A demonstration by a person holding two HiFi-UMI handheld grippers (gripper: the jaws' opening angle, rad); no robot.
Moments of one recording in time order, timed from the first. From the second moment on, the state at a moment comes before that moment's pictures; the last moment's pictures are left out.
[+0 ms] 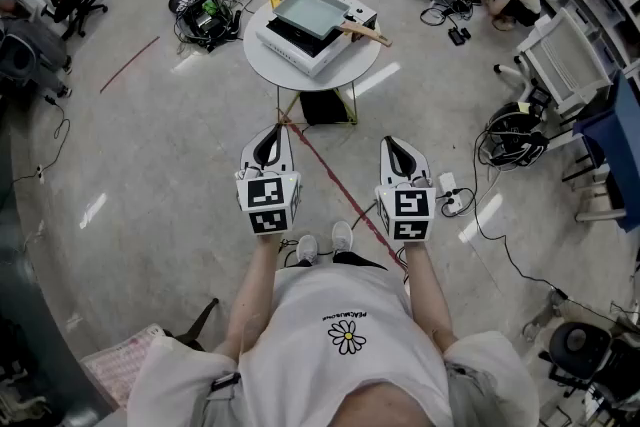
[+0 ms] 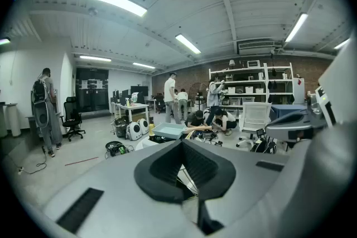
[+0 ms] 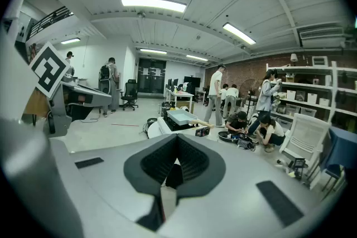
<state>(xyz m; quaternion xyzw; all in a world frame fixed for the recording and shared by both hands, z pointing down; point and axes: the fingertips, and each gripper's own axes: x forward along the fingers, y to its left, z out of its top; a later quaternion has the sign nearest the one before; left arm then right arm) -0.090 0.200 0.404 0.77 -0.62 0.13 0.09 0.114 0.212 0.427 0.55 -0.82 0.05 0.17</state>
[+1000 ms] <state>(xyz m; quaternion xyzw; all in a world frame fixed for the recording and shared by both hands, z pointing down) -0.053 0.227 0.416 0.74 -0.66 0.12 0.12 0.149 0.223 0.454 0.51 -0.84 0.09 0.15</state>
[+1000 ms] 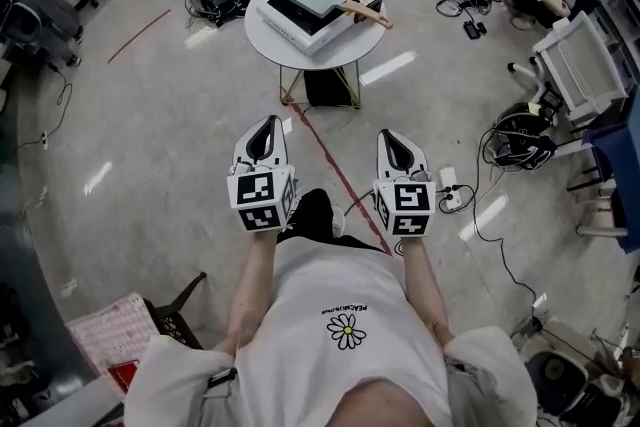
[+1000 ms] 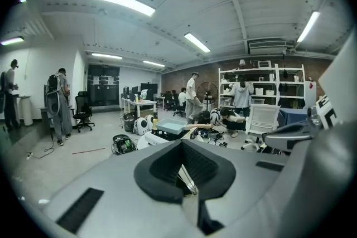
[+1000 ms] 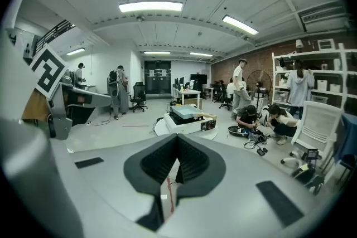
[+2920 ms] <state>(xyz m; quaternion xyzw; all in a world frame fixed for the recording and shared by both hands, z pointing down) -0.127 -0.168 0.456 0.76 -0.61 0.10 0.17 0.050 -0.166 0.459 0.50 -0.84 0.08 0.20</state>
